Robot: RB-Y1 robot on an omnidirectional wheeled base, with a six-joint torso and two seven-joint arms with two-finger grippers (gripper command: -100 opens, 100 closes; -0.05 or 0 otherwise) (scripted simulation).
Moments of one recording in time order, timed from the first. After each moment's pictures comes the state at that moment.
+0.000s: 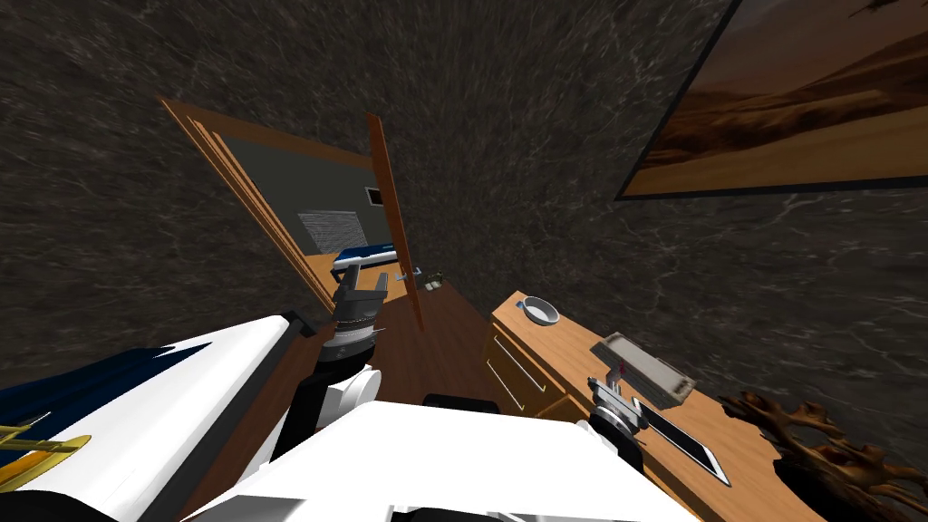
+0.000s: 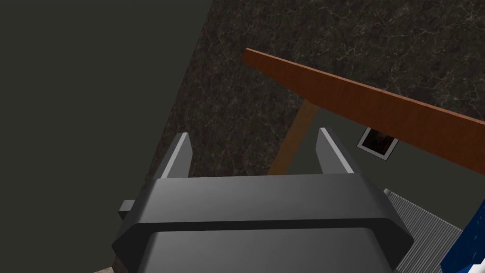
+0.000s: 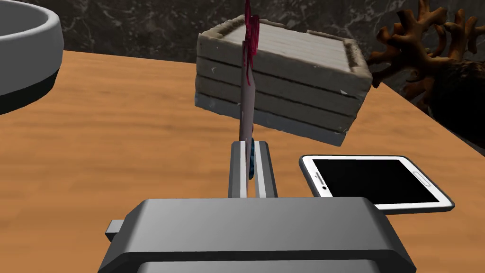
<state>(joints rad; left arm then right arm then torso) 0.55 0.04 0.01 -2.38 0.11 -0.52 0.03 0.00 -0.34 -0.23 -0.49 -0.84 -0.94 -1.28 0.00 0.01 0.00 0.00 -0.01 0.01</state>
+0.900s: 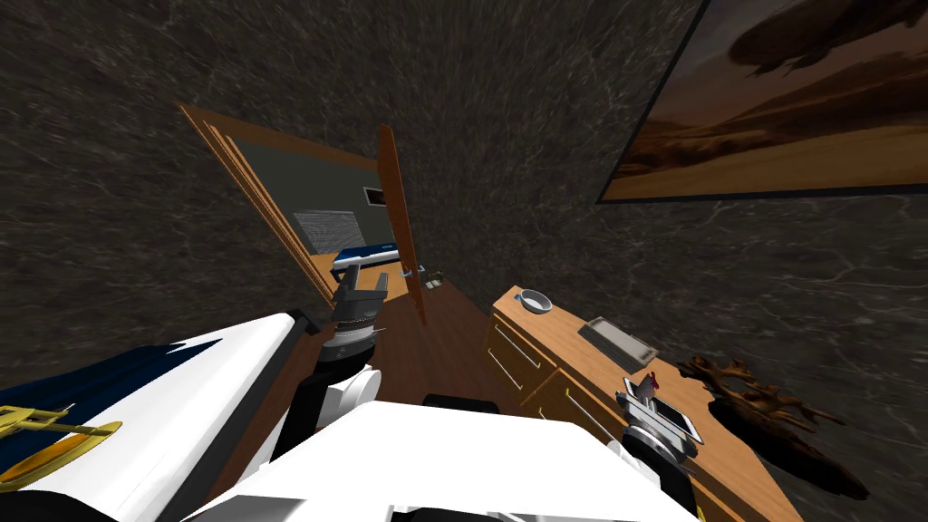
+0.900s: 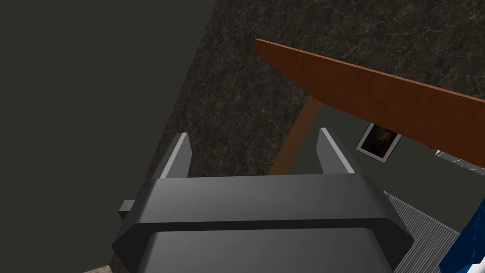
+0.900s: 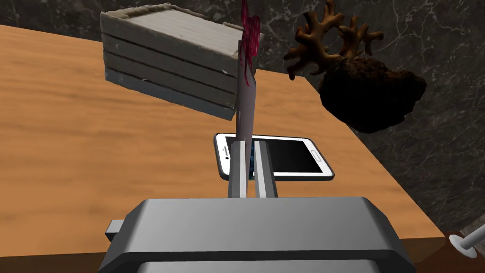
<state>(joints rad) 0.55 0.04 0.01 -2.38 0.11 -0.52 0.03 0.04 -0.45 -0.24 -0.43 -0.84 -0.91 -1.30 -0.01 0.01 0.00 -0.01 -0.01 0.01</state>
